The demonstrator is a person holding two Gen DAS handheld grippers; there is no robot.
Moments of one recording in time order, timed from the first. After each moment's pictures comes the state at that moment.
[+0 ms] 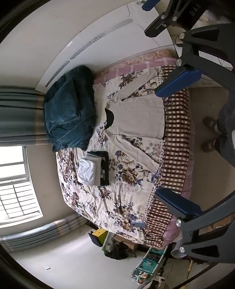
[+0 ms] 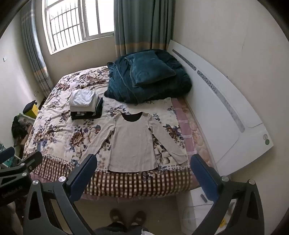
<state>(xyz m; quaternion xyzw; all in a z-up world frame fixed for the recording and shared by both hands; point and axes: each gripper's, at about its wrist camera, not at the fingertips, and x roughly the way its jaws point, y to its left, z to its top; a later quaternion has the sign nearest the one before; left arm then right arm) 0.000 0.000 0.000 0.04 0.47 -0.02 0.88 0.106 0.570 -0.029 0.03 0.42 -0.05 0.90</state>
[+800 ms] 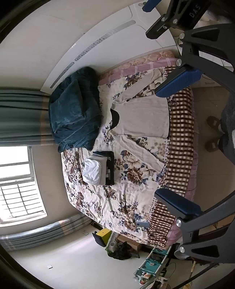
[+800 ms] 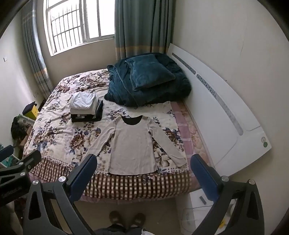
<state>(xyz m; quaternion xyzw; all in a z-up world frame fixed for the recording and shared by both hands) 0.014 -0.001 0.016 0.03 0.46 -0.02 0.89 0.110 0.571 -0.026 0.03 0.42 -0.05 0.91</state>
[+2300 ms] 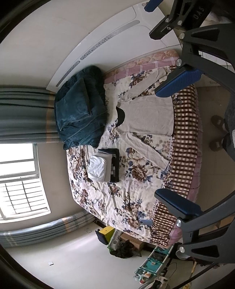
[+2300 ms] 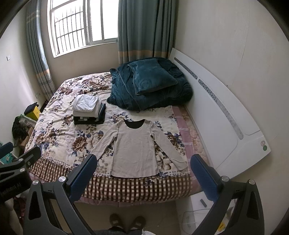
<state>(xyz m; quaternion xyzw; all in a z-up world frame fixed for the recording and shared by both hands) 0.011 0.003 0.033 0.03 0.44 -0.02 0.90 0.108 0.577 -0.013 0.02 0.41 -0.06 0.91</state>
